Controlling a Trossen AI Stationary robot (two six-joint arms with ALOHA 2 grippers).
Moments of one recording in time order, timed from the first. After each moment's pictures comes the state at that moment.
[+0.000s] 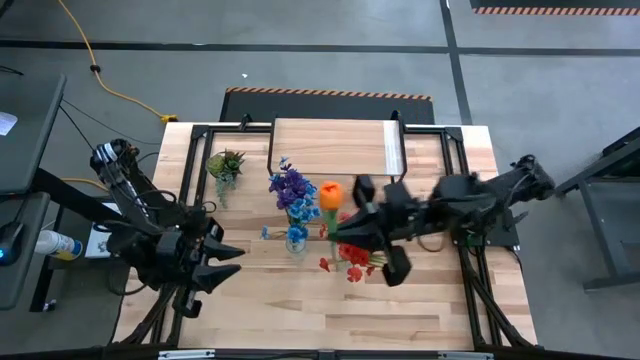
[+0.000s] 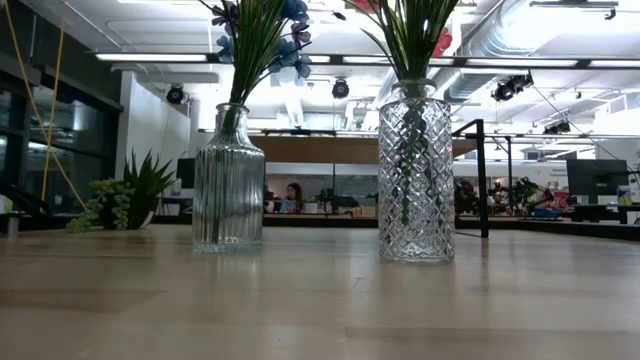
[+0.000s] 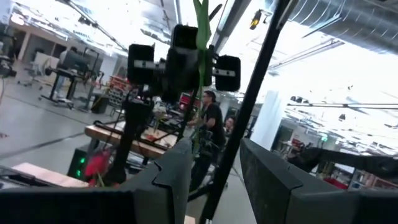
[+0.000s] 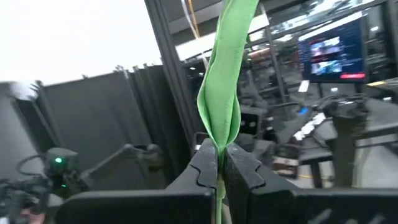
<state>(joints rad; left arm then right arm) -0.99 1.18 0.94 0.90 -0.98 0.16 0.42 1.52 1.71 0.04 0.17 0.27</state>
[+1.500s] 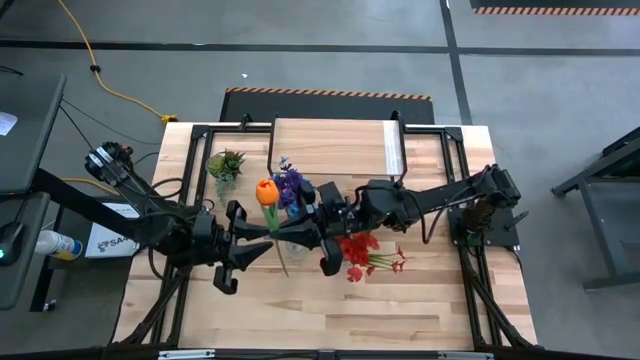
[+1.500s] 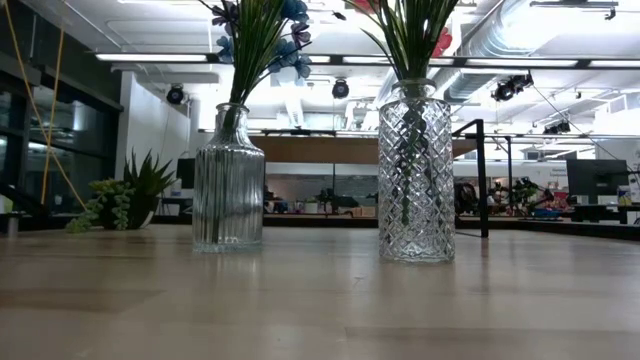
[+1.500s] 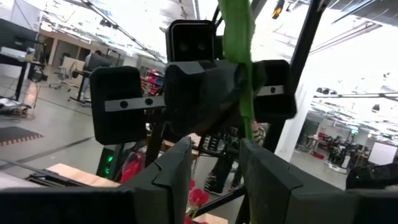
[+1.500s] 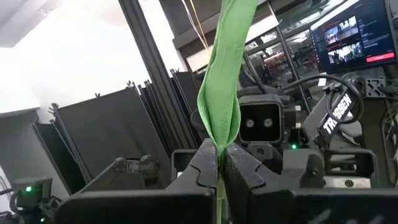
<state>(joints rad) -0.76 1.18 0.94 0.72 -0.85 0.02 0.26 1.79 1.71 0.39 -0.02 0.42</state>
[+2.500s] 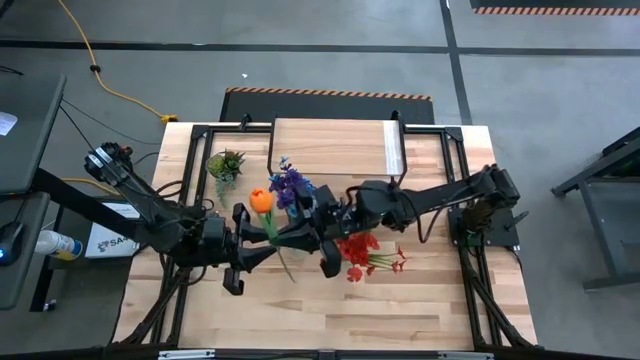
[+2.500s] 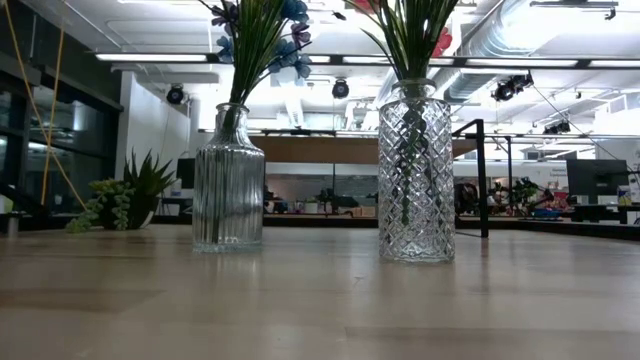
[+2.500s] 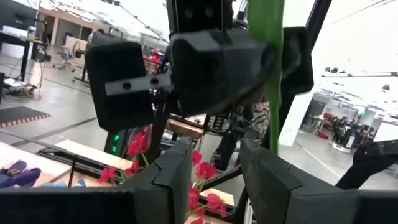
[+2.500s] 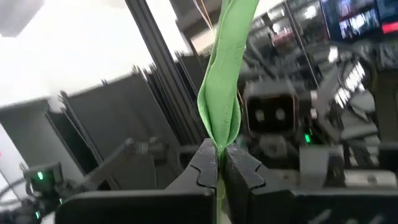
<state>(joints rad) -0.73 1.18 0.94 0.57 -0.85 -0.09 0.25 1.79 1.71 0.34 -0.09 0.47</state>
